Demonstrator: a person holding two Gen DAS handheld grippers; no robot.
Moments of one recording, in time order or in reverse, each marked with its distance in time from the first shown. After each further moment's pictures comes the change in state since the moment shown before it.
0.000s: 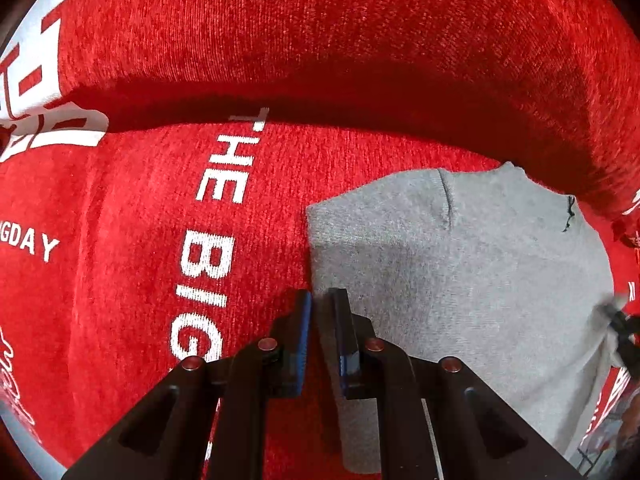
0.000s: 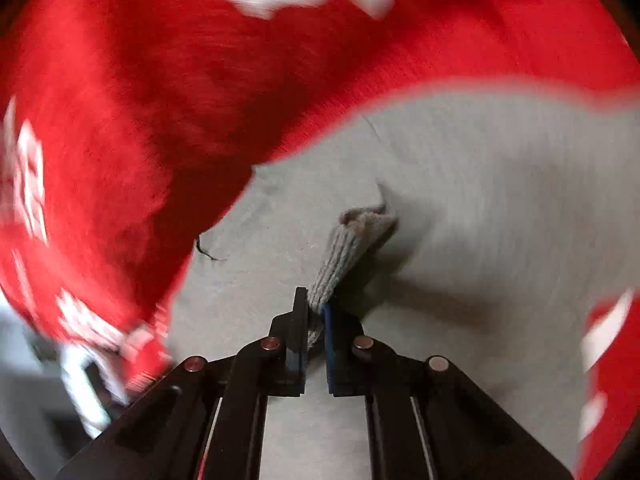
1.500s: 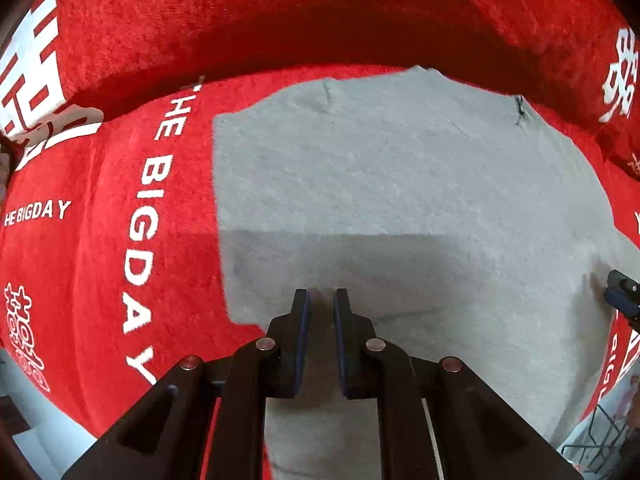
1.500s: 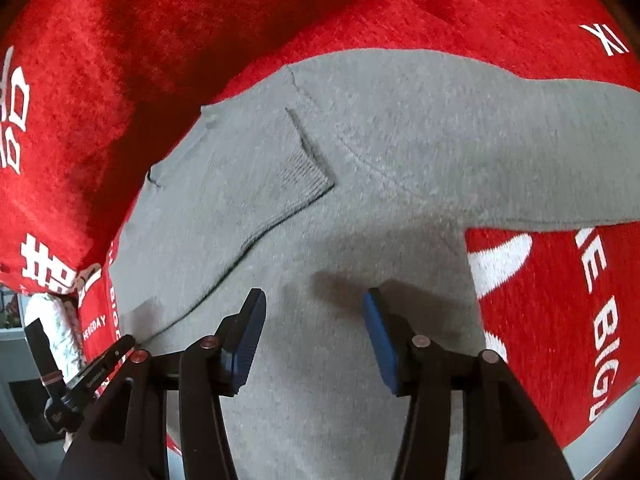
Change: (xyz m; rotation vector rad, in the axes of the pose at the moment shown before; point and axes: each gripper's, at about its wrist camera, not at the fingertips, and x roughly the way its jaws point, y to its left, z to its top) left arm -0.033 -0.104 -0.076 0.115 0.083 0.095; right arm -0.042 -0.056 -0.040 -0.029 0.139 -0.126
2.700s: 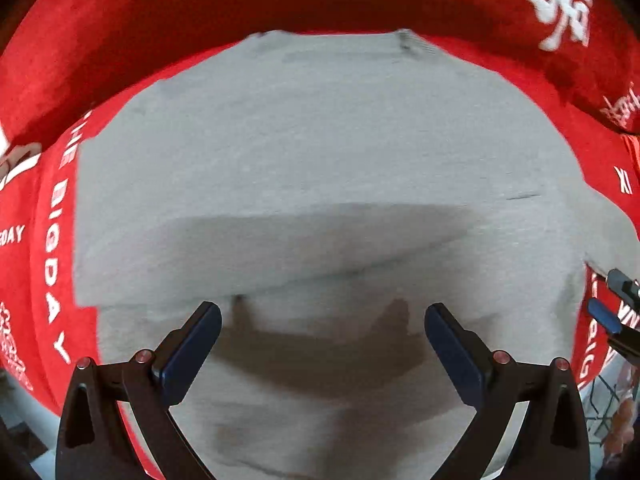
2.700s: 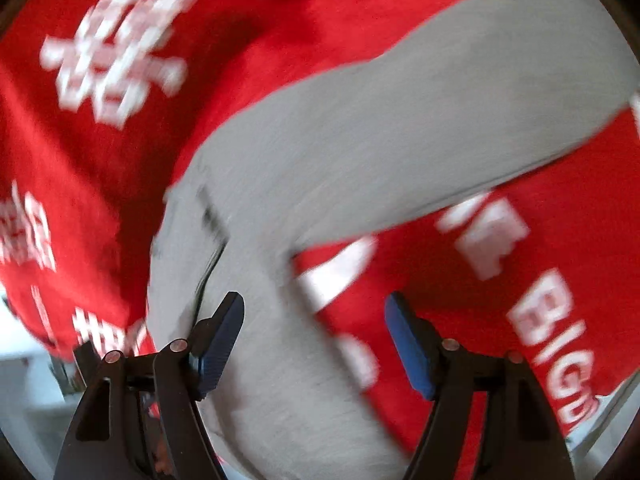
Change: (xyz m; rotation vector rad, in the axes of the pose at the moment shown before) left arm 0.006 -0.138 0.000 0.113 0.080 -0.049; right arm -0.045 -0.141 0.000 0.315 -0.079 0.178
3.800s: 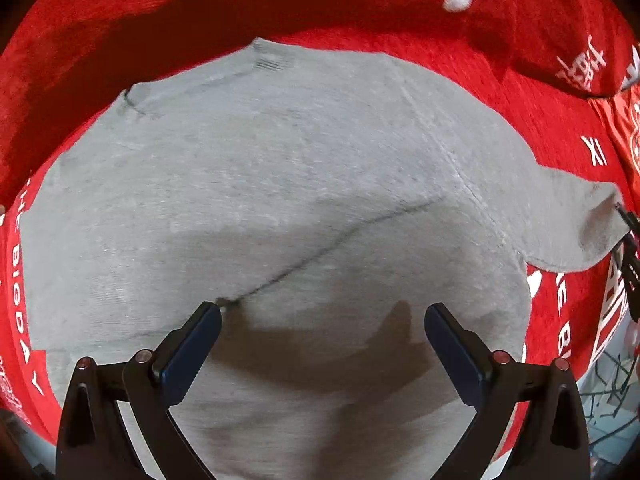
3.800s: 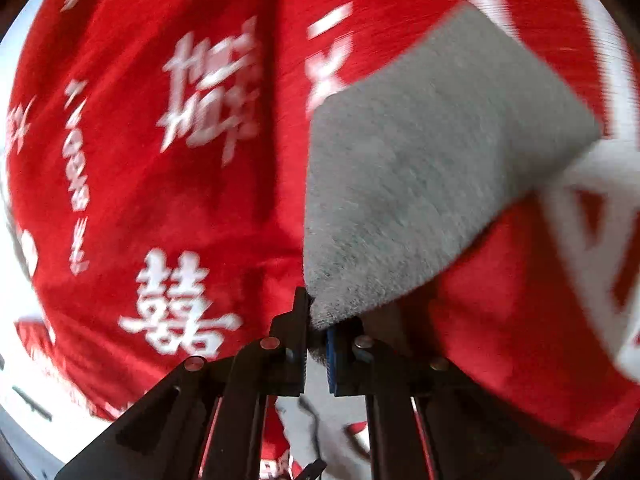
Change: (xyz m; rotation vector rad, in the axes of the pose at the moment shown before) left arm 0.005 -0.096 0.036 0.109 -0.026 -0.051; right arm -0.066 -0.098 0.090 0.415 -0.305 0.424
